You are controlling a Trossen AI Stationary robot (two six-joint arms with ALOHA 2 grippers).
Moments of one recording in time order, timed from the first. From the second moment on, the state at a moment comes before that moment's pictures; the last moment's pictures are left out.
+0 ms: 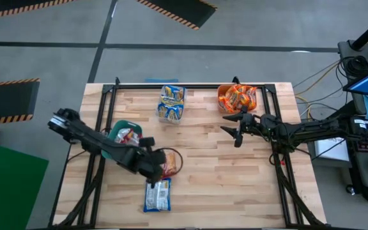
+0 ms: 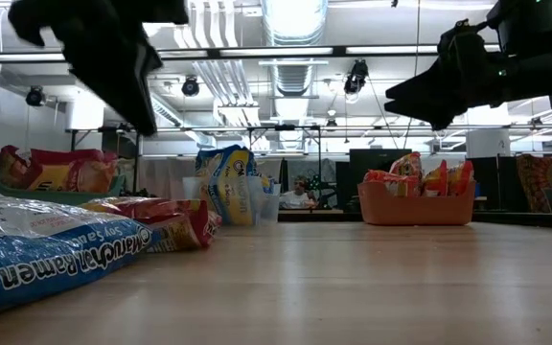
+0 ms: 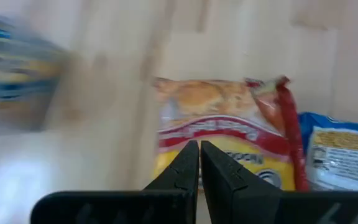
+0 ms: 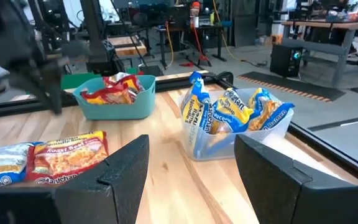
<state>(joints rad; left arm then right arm) -0.46 1.57 1.14 -0.84 -0.46 -0.53 -0.15 0.90 0.16 0.69 0.08 0.06</state>
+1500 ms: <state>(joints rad) -0.29 1.60 0.88 -0.44 -0.32 -0.34 -0.15 1.21 0.52 0.15 0.04 0.64</state>
